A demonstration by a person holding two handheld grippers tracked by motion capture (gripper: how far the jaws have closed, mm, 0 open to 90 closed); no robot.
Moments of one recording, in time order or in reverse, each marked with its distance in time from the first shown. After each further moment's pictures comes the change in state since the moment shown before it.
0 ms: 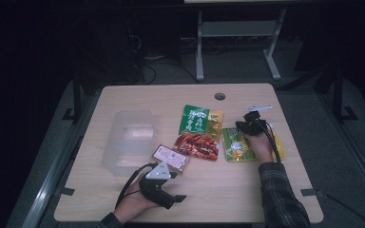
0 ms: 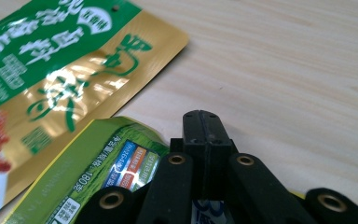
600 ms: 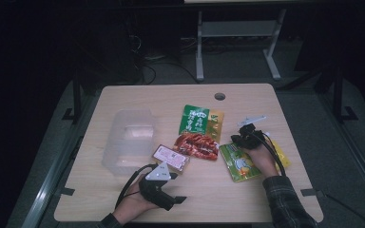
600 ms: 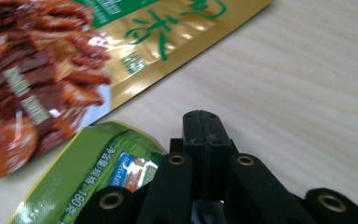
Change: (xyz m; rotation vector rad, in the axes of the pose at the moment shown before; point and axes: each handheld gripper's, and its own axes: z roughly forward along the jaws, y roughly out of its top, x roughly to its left) left arm -0.004 0.002 -0.002 -0.010 -0.002 0.003; right arm 0.040 -0.023 -0.024 0.091 0.084 -0.144
